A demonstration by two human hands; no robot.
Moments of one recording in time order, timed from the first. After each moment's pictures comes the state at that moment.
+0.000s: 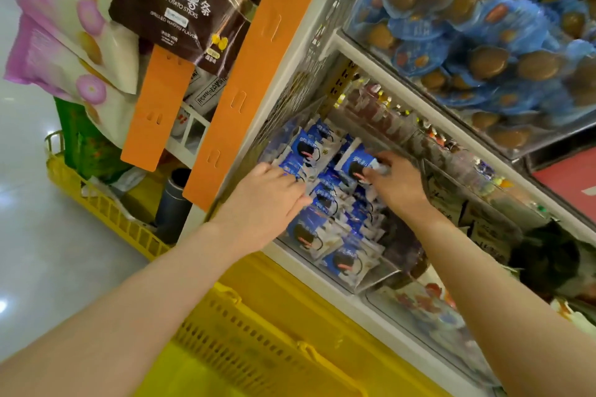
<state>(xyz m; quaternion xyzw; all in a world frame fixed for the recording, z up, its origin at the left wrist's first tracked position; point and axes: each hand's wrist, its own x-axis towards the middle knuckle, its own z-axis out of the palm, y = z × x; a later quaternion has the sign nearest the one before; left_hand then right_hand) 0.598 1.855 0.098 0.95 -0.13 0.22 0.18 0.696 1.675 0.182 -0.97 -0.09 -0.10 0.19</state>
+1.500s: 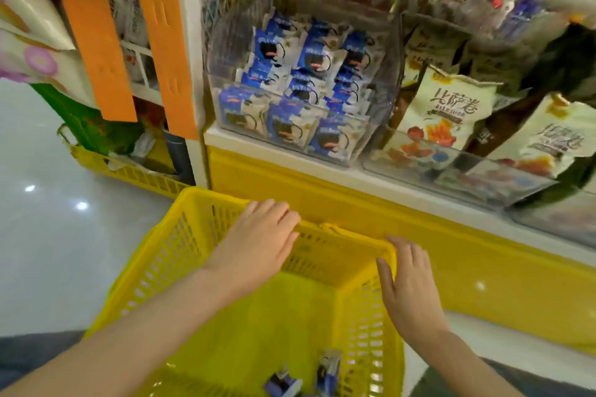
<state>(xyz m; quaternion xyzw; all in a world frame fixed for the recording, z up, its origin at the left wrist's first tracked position) 0.477 1.799 0.028 0.96 -0.23 0.08 0.13 0.460 1.550 -0.011 -0.98 -0.06 -0.10 0.16</state>
